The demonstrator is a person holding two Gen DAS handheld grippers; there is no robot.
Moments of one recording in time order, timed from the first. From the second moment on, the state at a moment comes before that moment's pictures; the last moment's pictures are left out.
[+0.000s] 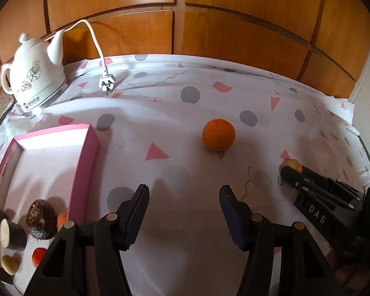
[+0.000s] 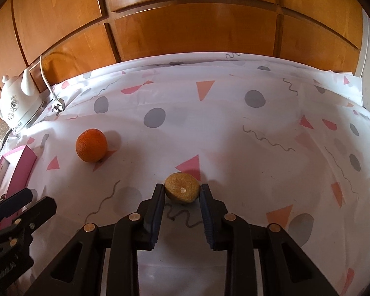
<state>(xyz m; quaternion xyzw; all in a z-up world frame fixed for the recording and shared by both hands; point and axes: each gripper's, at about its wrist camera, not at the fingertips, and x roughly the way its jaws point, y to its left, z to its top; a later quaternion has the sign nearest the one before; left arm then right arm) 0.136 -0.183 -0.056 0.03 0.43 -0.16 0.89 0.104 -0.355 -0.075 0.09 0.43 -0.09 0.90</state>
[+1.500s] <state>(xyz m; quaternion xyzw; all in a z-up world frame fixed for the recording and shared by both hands) 0.129 -0.173 -0.057 -0.01 0.43 -0.16 0.89 0.101 -0.358 -0.077 0.11 0.41 -0.08 0.90</state>
